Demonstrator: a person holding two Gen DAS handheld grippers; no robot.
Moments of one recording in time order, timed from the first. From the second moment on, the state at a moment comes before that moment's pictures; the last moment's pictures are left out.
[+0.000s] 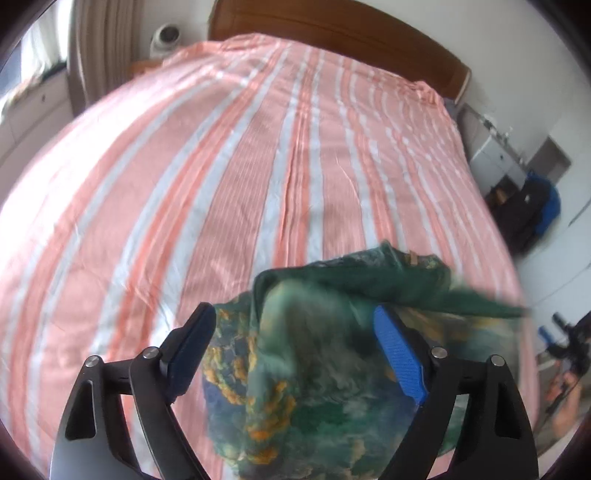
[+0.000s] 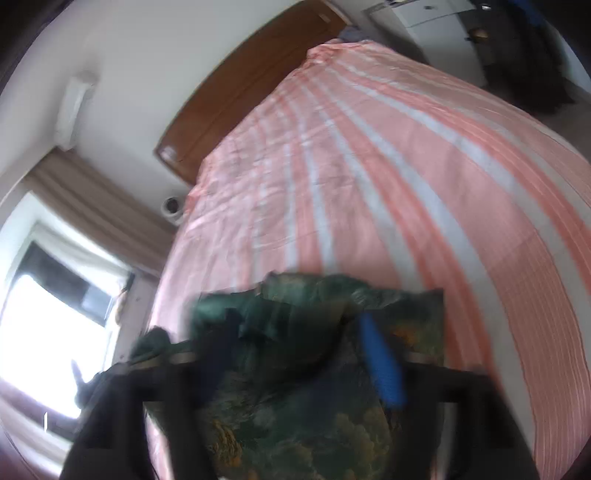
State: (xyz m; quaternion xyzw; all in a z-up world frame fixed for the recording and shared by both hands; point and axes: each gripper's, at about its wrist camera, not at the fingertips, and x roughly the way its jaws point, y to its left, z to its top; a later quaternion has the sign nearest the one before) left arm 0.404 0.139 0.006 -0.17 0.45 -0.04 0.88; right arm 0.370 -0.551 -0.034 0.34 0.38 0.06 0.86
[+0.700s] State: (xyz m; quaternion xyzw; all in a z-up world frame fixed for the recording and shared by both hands) left arm 0.398 0.093 -0.010 -0.11 0.38 -0.04 0.92; right arm 0.376 -0.494 -0.021 0.10 0.36 0.03 0.93
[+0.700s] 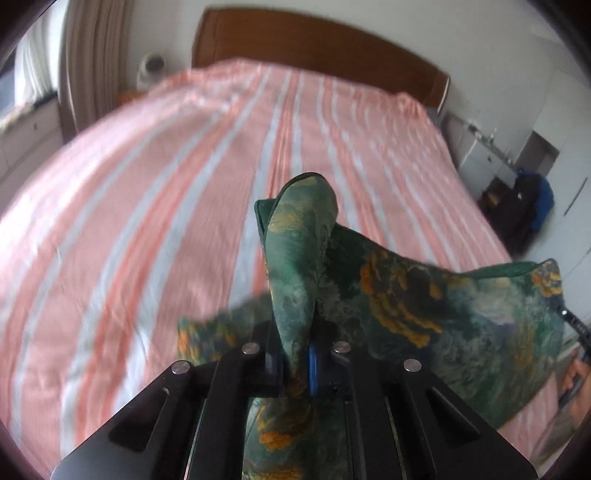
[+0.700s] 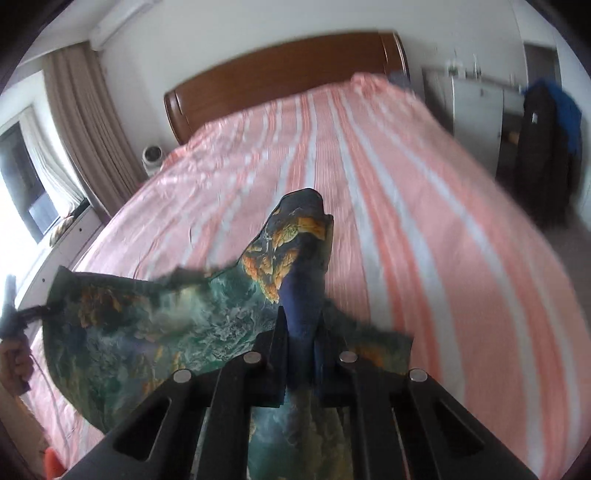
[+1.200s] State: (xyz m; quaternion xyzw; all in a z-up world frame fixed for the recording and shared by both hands) left arm 0.423 0.084 -0.133 -0.06 0.41 0.02 0.91; right arm 0.409 -0.500 -0.151 0.12 0.40 -0.02 0.91
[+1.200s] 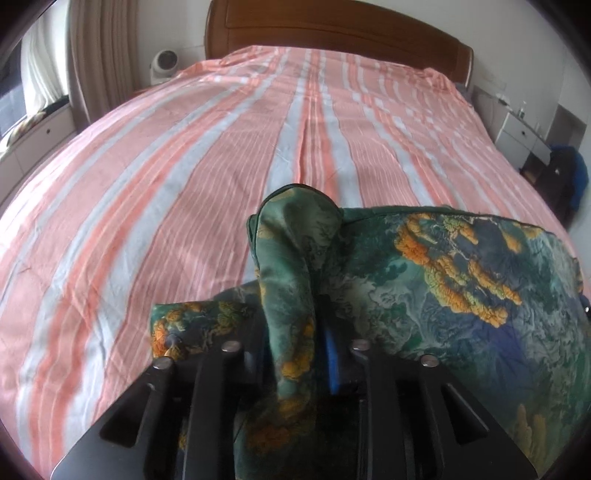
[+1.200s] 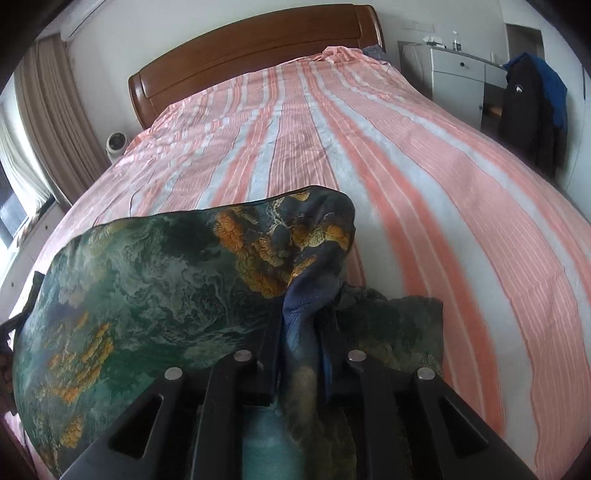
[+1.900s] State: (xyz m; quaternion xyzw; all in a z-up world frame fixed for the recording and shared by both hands) left arm 0.397 -0.120 -0.102 0.13 0.41 -0.10 0.90; right arm 0.278 -0.467 -0.084 0.11 0.35 0.04 0.93
